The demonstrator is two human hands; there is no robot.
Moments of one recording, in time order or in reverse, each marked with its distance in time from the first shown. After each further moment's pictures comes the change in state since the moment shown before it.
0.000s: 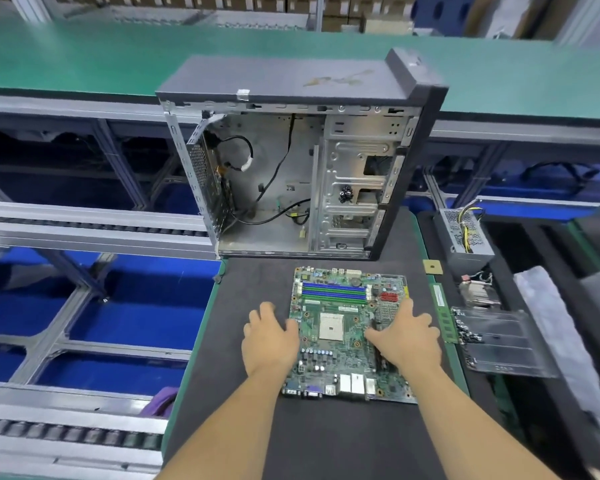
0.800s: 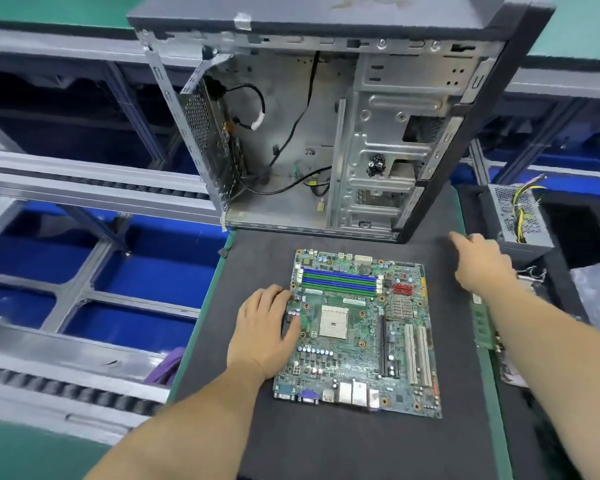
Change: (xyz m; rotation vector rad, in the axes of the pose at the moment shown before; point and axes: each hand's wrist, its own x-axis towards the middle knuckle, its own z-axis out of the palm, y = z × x) left_hand 0.022 -0.054 0.010 0.298 -0.030 0.427; right_hand 0.163 0.018 -0.063 -0.416 0.022 -0.287
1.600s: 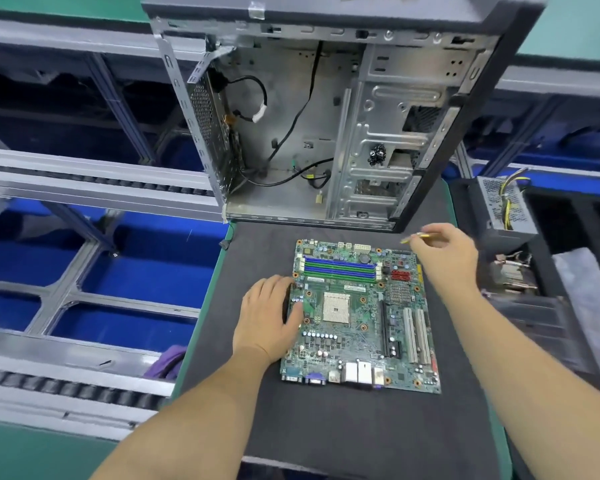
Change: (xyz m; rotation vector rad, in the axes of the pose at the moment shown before) left_hand 0.000 -0.004 0.000 -0.182 0.055 0.022; right_hand -0.086 -0.075 -0.012 1.173 0.426 0.096
